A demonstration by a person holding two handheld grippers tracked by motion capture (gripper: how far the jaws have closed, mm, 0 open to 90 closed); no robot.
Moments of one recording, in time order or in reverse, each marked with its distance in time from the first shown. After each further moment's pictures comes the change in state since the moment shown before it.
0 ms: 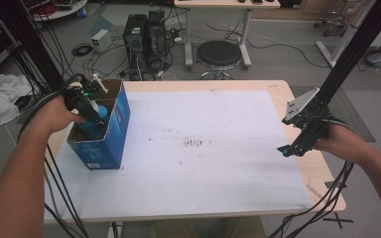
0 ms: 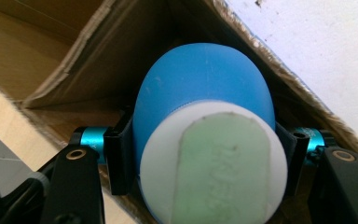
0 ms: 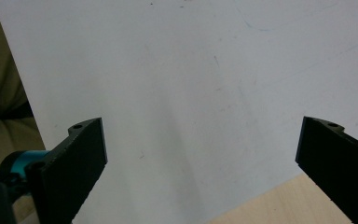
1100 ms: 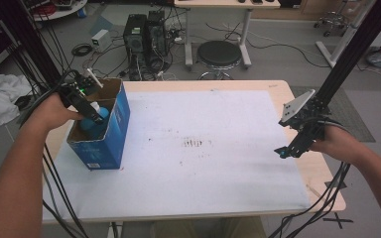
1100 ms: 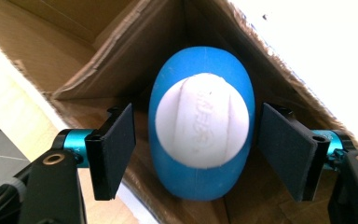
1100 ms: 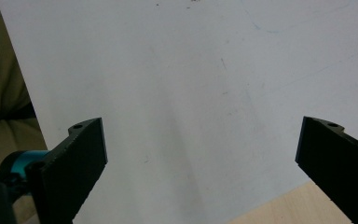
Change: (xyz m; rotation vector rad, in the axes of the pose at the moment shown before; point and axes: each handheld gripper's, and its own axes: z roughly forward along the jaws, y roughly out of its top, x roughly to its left) left arm 0.007 -0.003 -0.016 -0.055 0.016 -0.061; right arm 0.003 0.003 0.008 -0.001 0.016 -0.003
